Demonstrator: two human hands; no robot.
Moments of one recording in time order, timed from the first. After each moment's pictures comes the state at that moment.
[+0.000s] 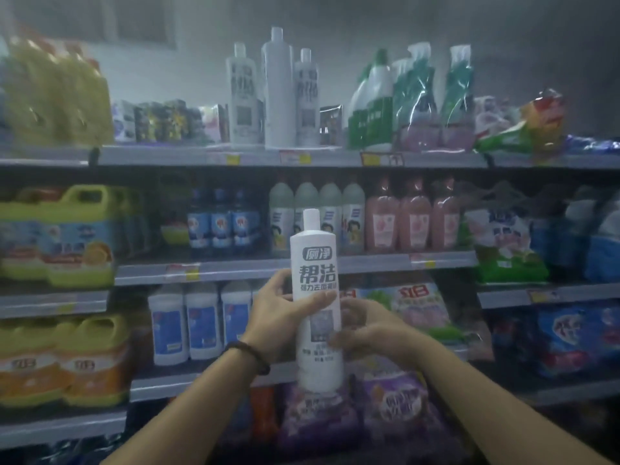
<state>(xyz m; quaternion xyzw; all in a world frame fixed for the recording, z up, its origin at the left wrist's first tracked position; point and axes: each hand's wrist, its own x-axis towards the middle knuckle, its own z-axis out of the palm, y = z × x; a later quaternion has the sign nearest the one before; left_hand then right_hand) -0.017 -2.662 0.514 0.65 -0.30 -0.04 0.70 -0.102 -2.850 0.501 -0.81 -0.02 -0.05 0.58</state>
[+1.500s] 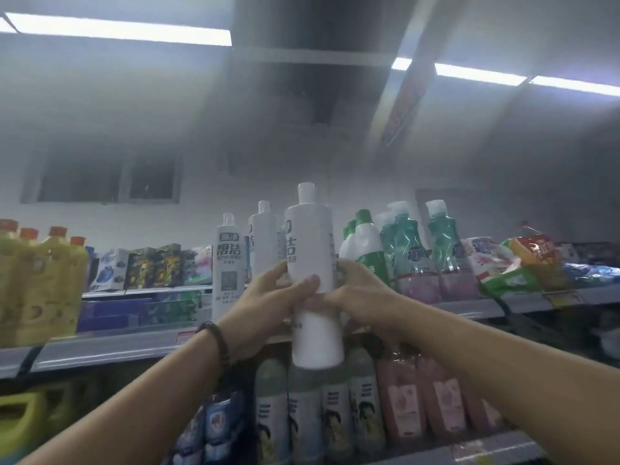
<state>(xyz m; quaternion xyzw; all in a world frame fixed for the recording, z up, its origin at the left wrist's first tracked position) 0.076 -2.703 0.795 0.58 -0.52 -0.01 0.63 -0.006 -2.874 0.800 -0.81 -0.13 -0.33 0.46</state>
